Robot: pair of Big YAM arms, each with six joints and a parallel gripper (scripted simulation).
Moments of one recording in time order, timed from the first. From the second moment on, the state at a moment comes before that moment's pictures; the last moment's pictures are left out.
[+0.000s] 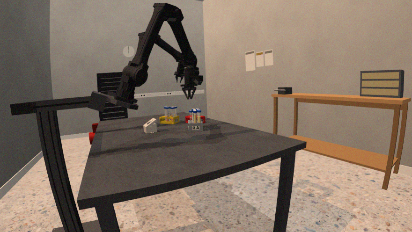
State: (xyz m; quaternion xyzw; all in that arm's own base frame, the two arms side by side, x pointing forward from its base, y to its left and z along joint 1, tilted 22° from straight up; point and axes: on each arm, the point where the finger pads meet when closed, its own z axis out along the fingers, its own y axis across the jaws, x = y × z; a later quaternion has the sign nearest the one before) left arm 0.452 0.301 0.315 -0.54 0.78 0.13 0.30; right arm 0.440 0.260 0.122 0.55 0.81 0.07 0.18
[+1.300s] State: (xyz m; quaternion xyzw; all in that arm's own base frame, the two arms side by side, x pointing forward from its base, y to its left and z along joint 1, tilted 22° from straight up) left arm 0.452 0.301 0.315 -0.54 0.78 0.13 0.30; right arm 0.449 0.220 0.104 0.54 0.82 0.06 0.18
